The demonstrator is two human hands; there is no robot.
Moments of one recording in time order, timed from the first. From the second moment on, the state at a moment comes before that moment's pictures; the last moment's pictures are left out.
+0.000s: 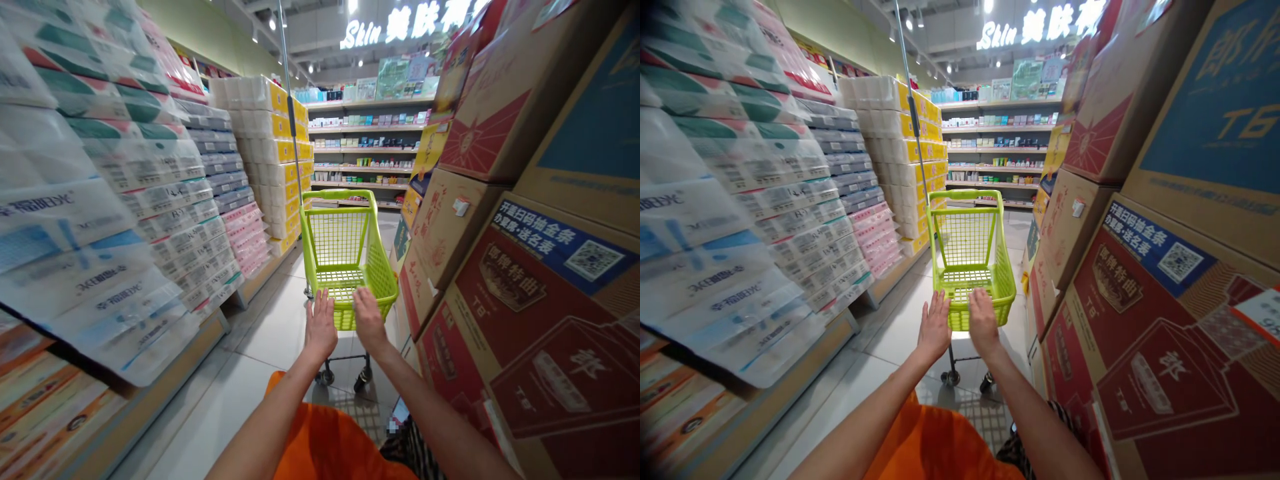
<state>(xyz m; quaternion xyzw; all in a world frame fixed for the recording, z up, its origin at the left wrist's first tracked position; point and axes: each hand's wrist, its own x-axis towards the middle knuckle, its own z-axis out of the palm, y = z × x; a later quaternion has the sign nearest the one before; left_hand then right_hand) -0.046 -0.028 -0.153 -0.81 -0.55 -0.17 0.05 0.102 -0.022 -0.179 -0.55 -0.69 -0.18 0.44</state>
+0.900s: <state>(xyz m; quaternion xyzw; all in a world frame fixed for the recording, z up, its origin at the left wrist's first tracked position) -0.056 -0.025 -0.158 -0.81 -0.55 -0.19 0.07 0.093 -0.023 -0.178 -0.53 -0.71 -0.18 0.41</state>
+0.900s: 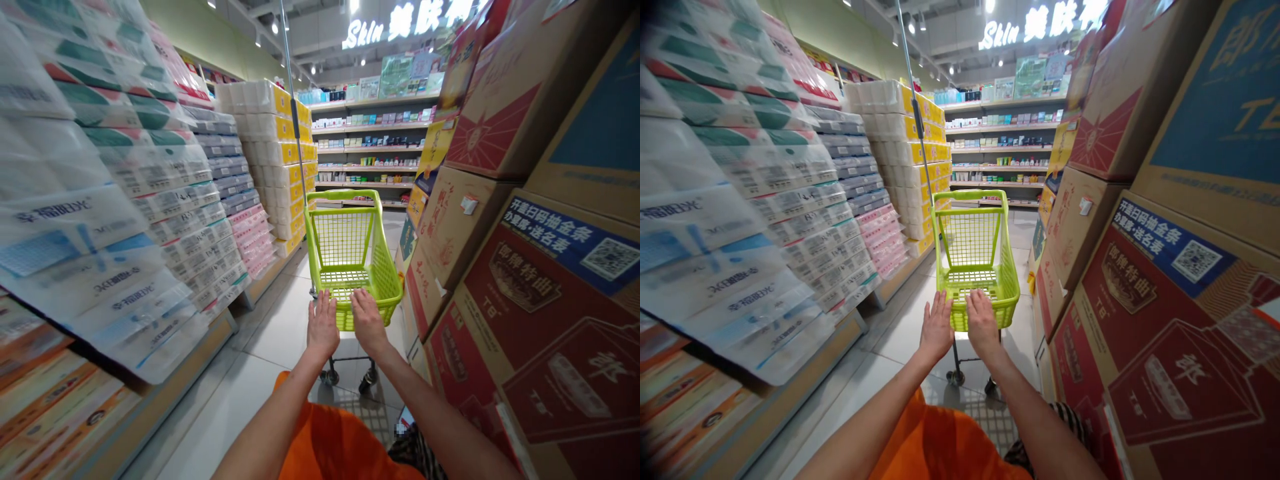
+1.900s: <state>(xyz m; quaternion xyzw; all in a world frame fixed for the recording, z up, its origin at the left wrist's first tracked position) -0.058 -0.030 -0.164 -0.82 -0.53 -0.19 0.11 0.106 -0.030 -0.177 -0.52 -0.71 -0.19 0.43</state>
